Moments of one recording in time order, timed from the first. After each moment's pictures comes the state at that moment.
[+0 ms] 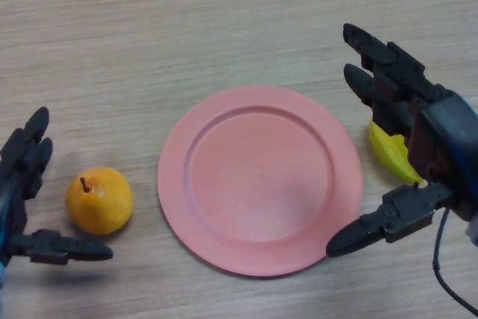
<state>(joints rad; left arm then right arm) -0.11 0.34 0.21 0.45 -0.12 -0.36 -0.26 -0.08 -0.23 0.05 -0.72 0.00 0.53 0.31</state>
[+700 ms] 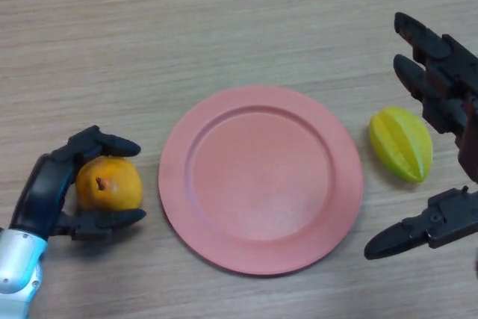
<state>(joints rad) -0.23 0.33 0.09 0.61 0.14 -0.49 -0.13 -0.03 -0.26 -0.06 -0.84 -0.02 0.61 0.35</state>
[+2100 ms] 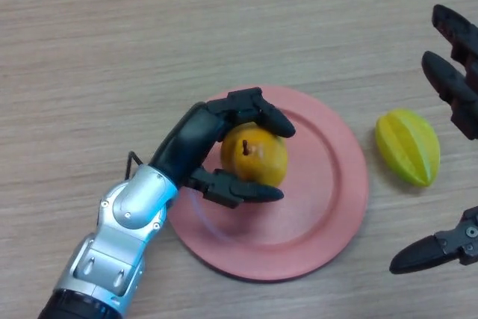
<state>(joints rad) -0.39 0.18 -0.24 0.30 0.06 -0.16 -0.23 0.02 -0.26 -0.18 -0.99 0.10 0.69 0.34</state>
